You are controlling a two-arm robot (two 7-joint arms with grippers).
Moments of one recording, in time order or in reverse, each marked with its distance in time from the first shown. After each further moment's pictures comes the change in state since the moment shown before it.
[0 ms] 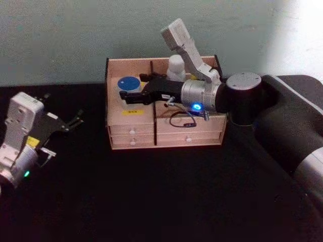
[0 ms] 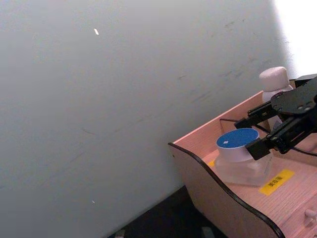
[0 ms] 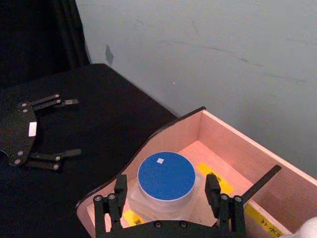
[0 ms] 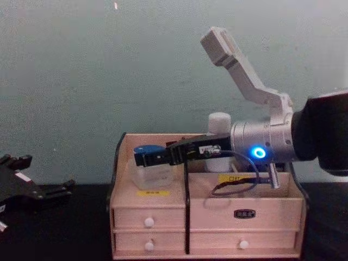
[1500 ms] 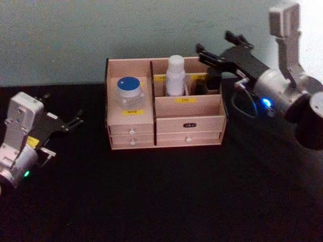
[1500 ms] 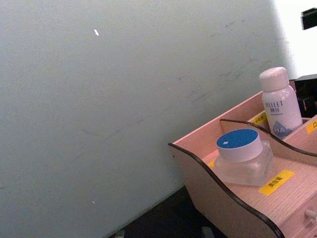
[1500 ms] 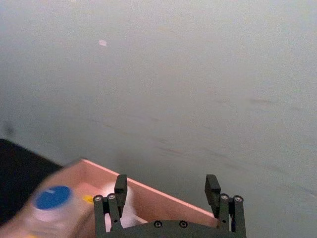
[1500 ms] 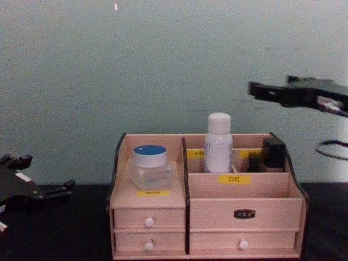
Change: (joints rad) left arm 0.000 0.000 0.000 0.000 0.000 0.000 0.000; right arm -0.359 0.216 0.290 -0.534 0.025 -0.122 -0.321
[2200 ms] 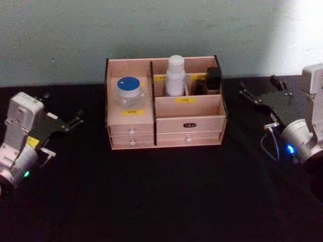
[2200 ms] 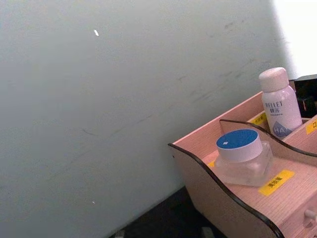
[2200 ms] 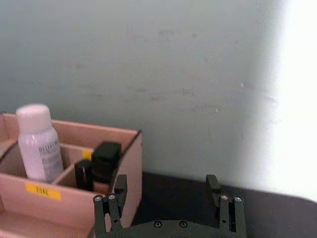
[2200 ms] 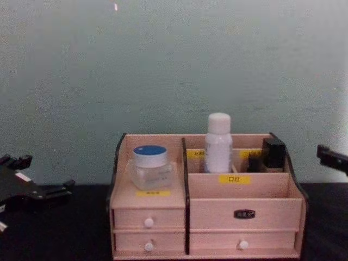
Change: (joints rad) left arm 0.000 0.000 0.000 0.000 0.000 0.000 0.000; right arm -0.246 -0.012 0.135 -0.011 -0.085 -0.135 -0.172
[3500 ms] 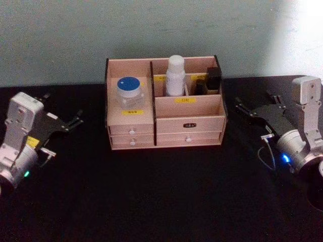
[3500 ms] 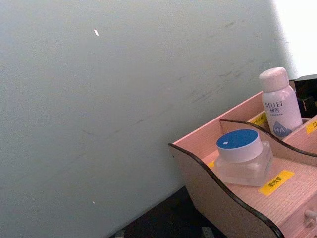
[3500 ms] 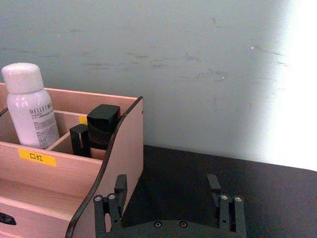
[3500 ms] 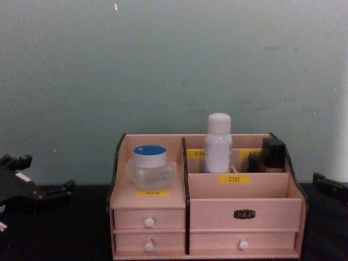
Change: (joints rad) left arm 0.000 0.000 0.000 0.000 0.000 0.000 0.000; right arm 0.009 -0.029 0.008 0.080 -0.032 0.019 0.031
